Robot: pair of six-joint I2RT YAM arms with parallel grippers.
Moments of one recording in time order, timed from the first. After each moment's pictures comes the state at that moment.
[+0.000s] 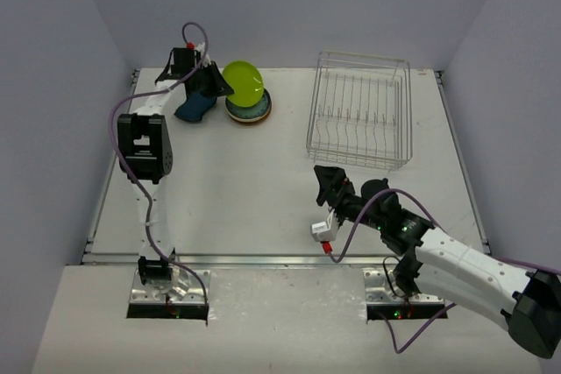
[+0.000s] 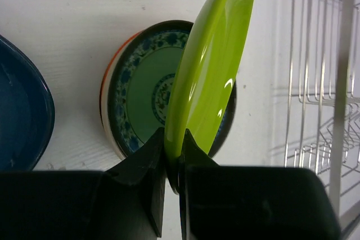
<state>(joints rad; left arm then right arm) 0.01 2.24 1.88 -0.33 0.52 -0.37 0.77 0.79 0.32 0.11 -0.18 -1.68</state>
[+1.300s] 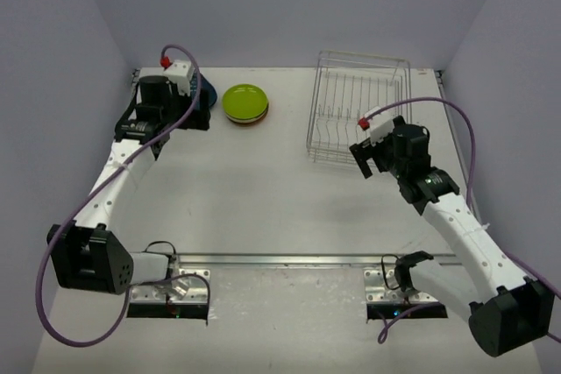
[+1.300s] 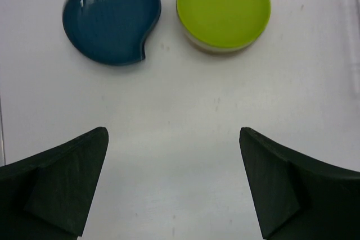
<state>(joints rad) -0.06 1.33 1.24 -0.41 0.06 0.02 0.32 0.98 0.77 -0.29 0.09 -0.42</state>
